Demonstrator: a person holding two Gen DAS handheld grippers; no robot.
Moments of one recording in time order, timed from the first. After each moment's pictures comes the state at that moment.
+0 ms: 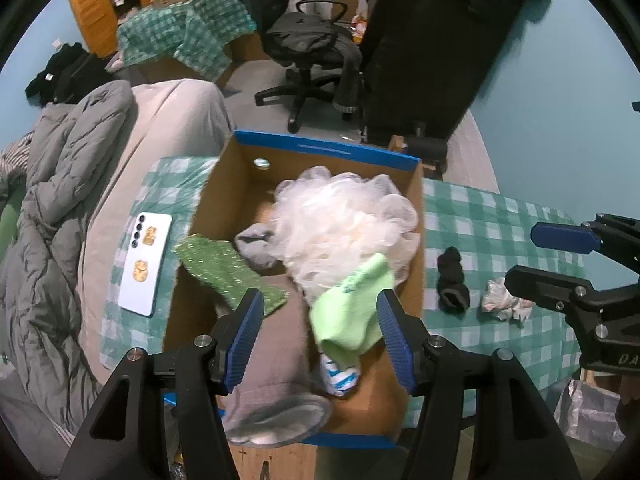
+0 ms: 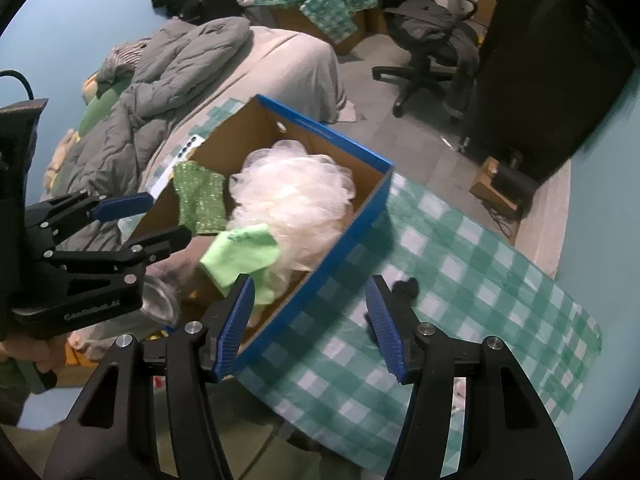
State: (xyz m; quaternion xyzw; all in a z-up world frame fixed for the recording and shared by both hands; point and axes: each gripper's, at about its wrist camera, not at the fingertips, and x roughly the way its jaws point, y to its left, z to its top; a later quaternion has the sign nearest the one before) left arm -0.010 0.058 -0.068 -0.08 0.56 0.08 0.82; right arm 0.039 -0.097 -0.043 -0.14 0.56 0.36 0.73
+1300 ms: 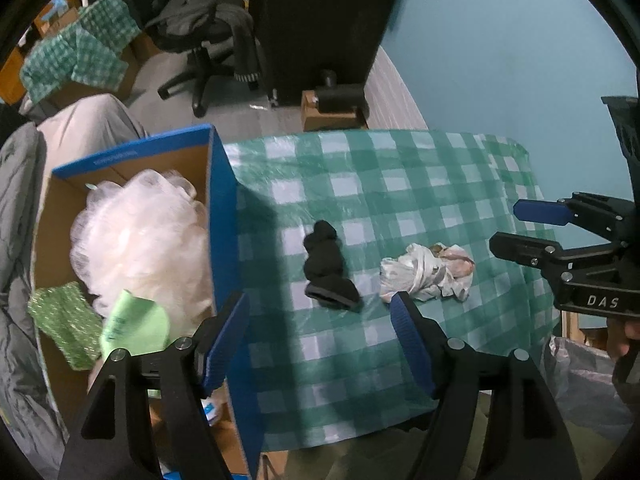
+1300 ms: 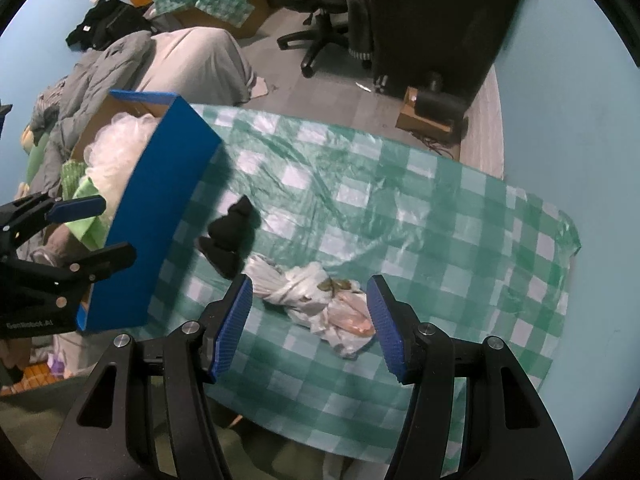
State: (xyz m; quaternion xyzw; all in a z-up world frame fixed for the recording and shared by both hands) left arm 0.052 -0.081 -0.119 -0.04 0.62 -0.05 0.78; right arm 0.077 -0.273 -0.102 -0.09 0.62 0.24 0.75
